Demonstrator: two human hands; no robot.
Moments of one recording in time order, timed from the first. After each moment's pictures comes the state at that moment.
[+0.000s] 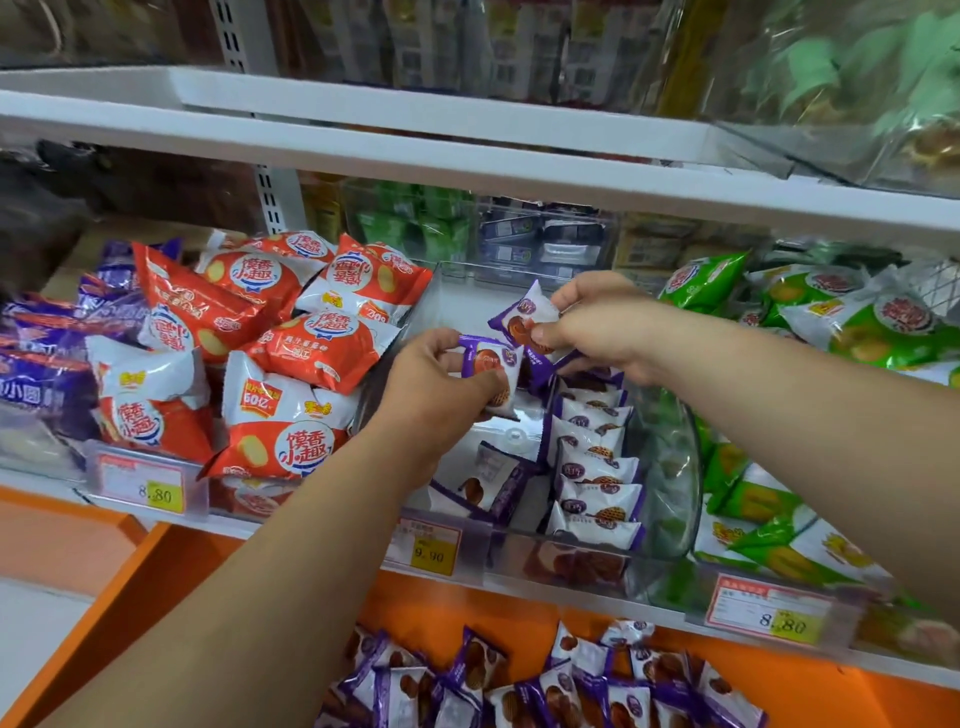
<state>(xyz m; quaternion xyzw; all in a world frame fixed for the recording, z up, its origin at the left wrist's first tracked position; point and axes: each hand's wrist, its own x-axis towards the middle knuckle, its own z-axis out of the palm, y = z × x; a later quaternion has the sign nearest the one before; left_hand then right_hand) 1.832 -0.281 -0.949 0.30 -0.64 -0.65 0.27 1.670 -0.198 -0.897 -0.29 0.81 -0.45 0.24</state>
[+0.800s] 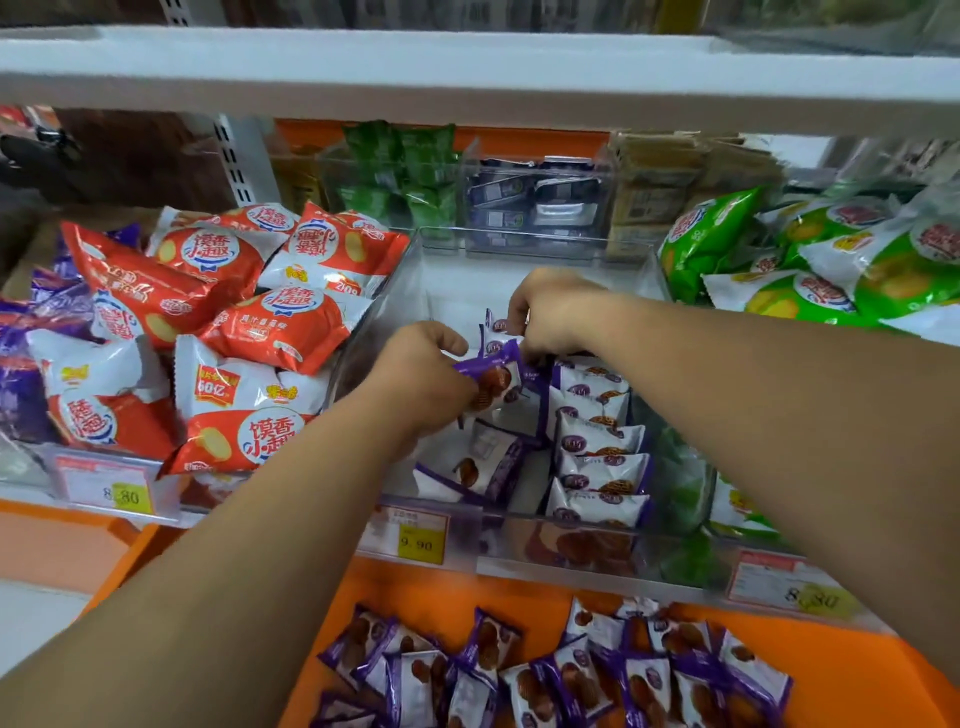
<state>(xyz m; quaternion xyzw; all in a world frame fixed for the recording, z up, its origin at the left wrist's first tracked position) 1.822 -0.289 -0.954 0.37 -0.76 -0.51 0.14 1.648 -0.233 -0.933 -0.45 0.89 -0.07 0.10</state>
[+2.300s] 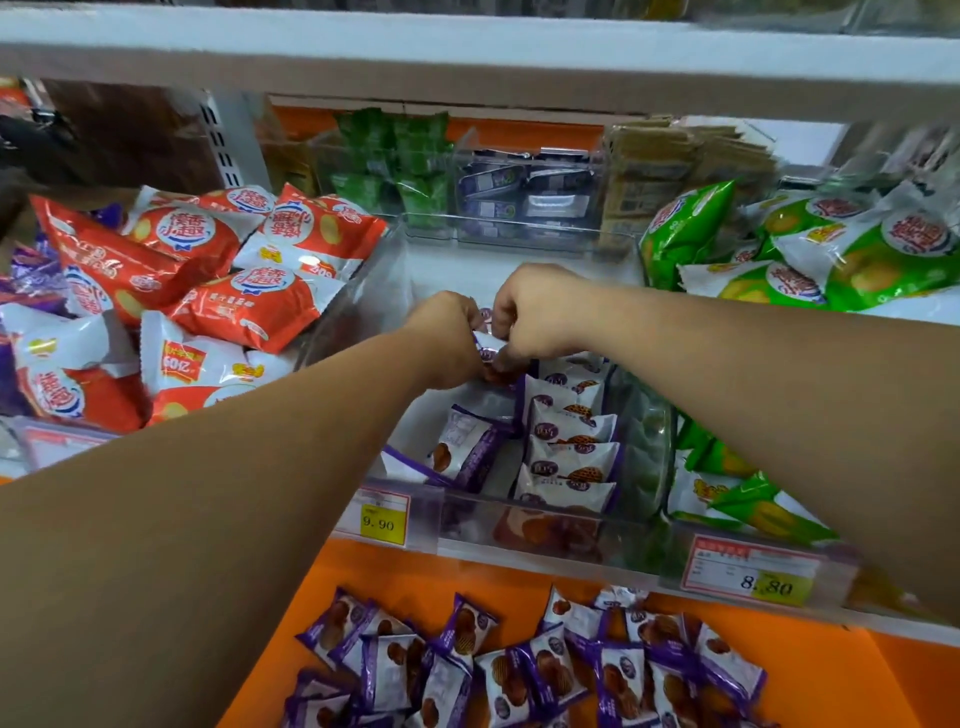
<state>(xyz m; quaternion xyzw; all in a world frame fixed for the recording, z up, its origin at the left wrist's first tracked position) 1.766 -0.302 -0.962 0.31 -0.91 -0.28 0.06 1.669 -0.207 -0.922 -0.50 0.86 -0.06 0.10</state>
